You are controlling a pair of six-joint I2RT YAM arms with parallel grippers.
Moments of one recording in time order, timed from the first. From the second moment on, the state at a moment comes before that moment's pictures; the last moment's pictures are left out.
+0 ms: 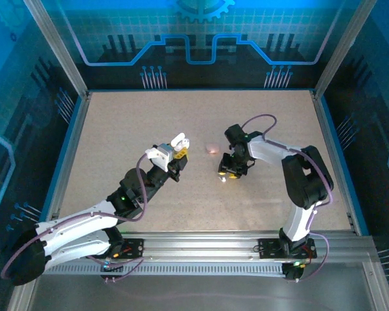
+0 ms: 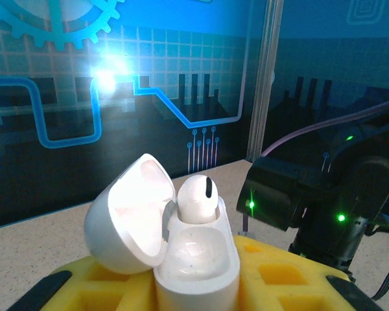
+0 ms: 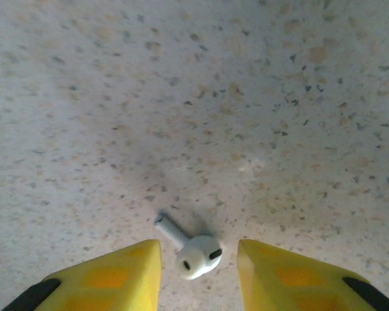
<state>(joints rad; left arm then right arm) -0.84 0.94 0.45 0.59 -0.29 -0.03 0.45 1.82 1.16 -0.76 -0.27 0.72</state>
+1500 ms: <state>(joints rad) -0.84 0.90 0.45 0.57 -0.29 -0.04 0.65 1.82 1.20 -1.03 0.15 0.63</state>
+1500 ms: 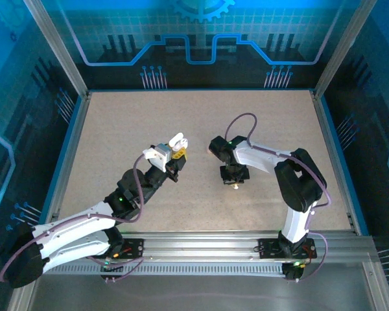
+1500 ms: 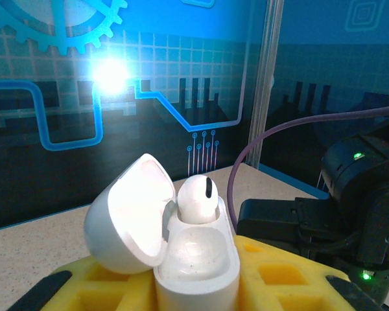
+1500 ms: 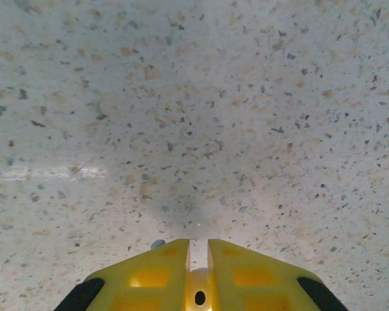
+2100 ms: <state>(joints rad) -0.84 0.90 0.45 0.57 -0.29 -0.04 0.82 1.85 1.21 -1.05 0.07 0.69</state>
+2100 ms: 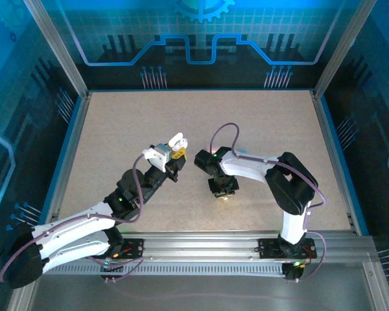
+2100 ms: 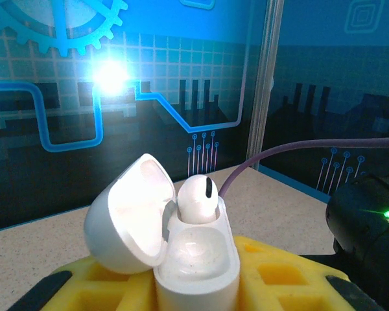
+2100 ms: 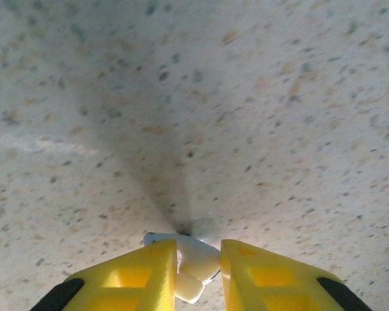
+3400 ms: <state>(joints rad) -0.84 0.88 0.45 0.56 -0.29 -0.03 0.69 1.67 0.94 -0.74 -0.23 0.86</state>
